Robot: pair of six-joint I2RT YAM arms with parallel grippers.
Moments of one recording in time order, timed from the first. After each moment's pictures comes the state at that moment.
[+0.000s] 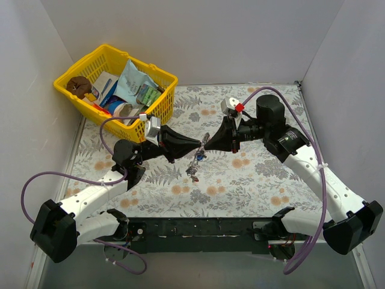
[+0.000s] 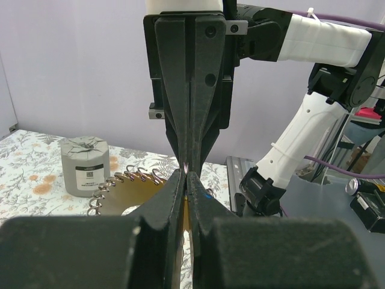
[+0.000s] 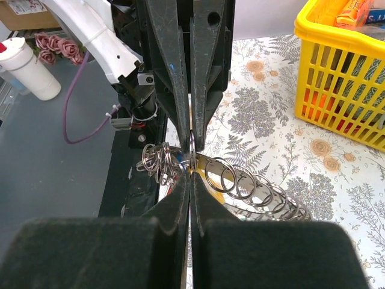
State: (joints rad) left arm -0.62 1.08 0.63 0.97 0.74 -0.52; right arm 0.58 1.16 1.19 -0.32 -1.08 -0.10
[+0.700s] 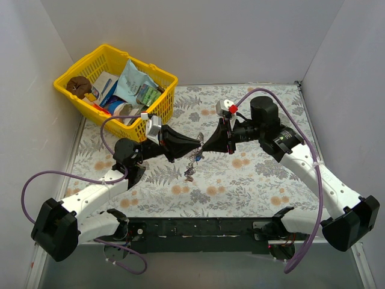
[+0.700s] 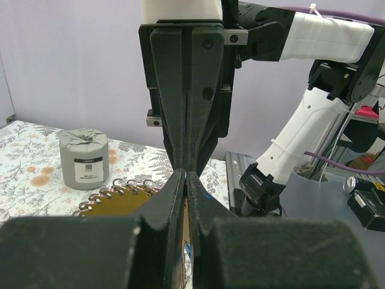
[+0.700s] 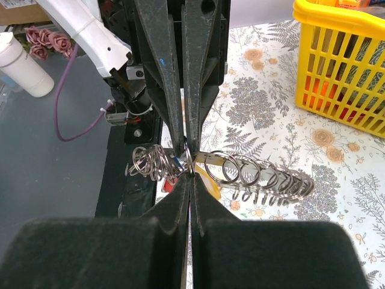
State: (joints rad) left arm -0.62 1.09 0.63 0.97 0.76 -0.53; right arm 0.61 1.19 1.18 -0.32 -1.04 -0.11
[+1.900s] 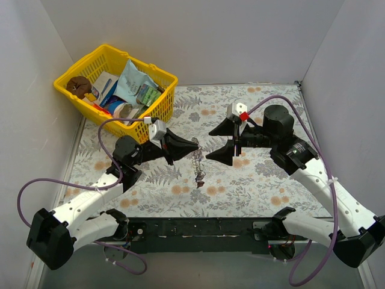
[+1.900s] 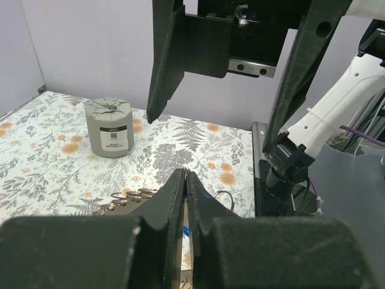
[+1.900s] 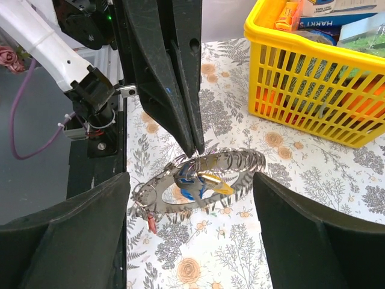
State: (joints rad) left arm -0.62 1.00 0.64 0.67 0.73 -0.31; right arm 0.62 1.03 1.12 -0.28 -0.84 -0.10
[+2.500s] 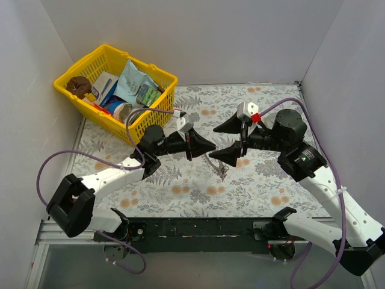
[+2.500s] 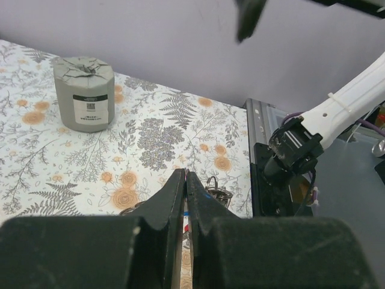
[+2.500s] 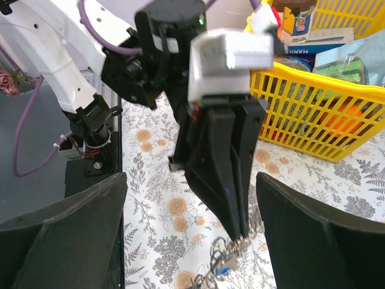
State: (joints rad) left arm -0.70 1.29 0.76 0.68 0.71 -0.31; right arm 0.62 0.95 1.10 -0.22 -0.80 -0.04
